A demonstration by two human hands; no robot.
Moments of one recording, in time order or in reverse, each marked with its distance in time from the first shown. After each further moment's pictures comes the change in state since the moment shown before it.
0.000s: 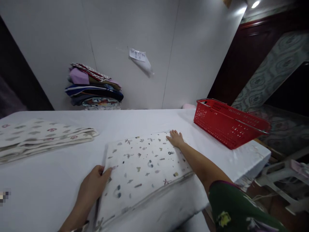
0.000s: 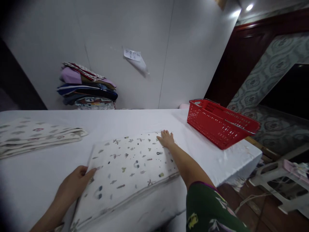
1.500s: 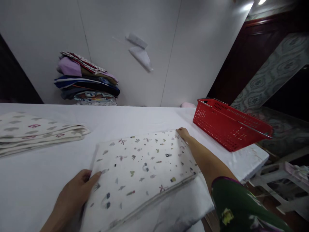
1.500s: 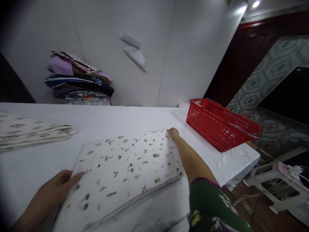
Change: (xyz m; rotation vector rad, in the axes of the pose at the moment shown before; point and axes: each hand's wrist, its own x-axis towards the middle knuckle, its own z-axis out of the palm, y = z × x) left_hand 0.006 -0.010 -0.001 -0.028 -0.052 -0.035; right_hand 0.043 0.059 -0.029 0.179 0.124 0.266
